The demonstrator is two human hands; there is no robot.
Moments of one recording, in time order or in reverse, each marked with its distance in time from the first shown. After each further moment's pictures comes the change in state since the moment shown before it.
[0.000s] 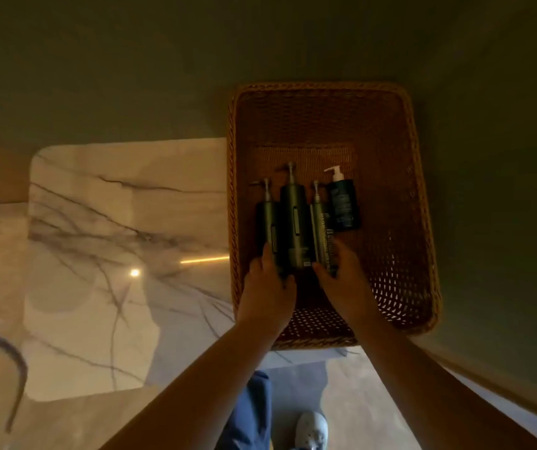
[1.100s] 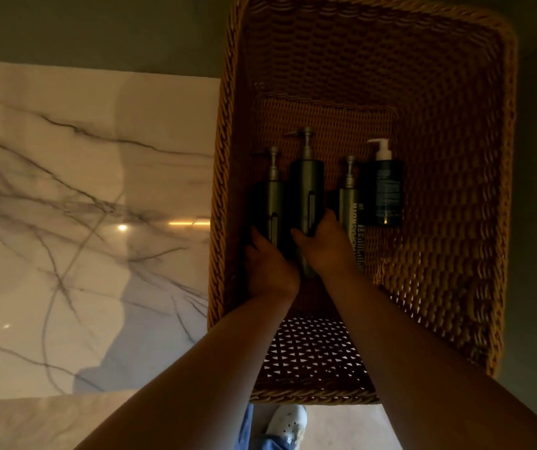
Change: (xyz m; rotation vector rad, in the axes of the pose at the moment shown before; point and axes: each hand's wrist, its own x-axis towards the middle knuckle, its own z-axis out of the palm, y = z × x) left_hand 0.109 -0.031 0.079 -0.208 0.080 -0.347; right_hand 0.109 0.045 0.064 -0.196 -0.100 0.281
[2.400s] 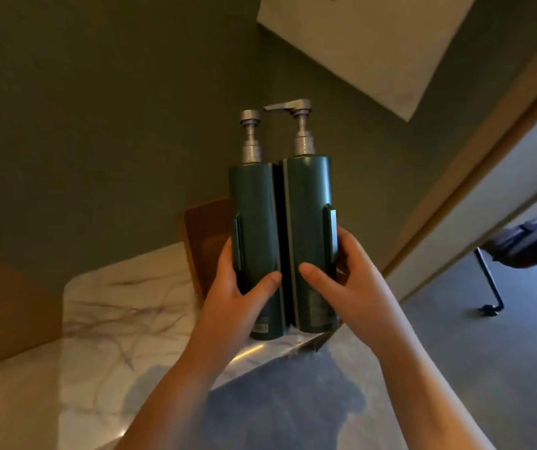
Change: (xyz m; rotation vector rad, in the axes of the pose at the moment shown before) left_hand -0.504 0.027 -0.208 -0.480 -0.409 0.990; right_hand -0.559 -0.043 -0.233 0.603 0.359 -0.541
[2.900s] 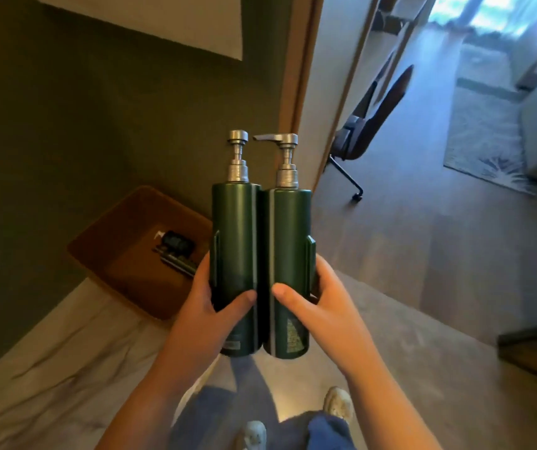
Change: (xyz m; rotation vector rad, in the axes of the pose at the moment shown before) left_hand -0.053 -0.010 -0.043 0.027 -0.638 -0.108; right_hand -0.156 0.000 0.091 0.099 0.570 0.189
